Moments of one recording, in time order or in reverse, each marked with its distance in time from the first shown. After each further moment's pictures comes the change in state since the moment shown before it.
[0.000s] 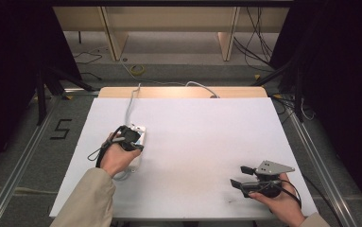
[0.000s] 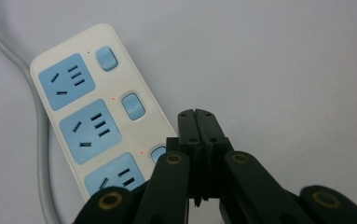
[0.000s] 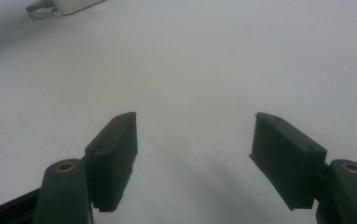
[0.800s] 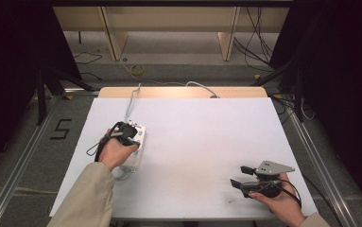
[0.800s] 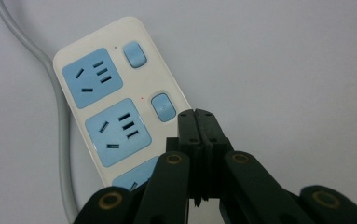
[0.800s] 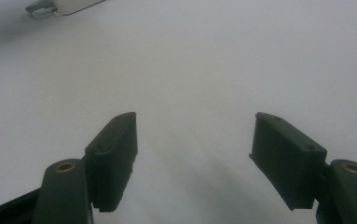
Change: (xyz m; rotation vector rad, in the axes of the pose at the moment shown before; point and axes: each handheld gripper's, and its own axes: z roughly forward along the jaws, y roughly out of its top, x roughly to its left) left arm 0.017 0.006 0.007 0.040 0.019 -0.035; right arm 0.000 0.000 0.000 -0.001 0.000 0.001
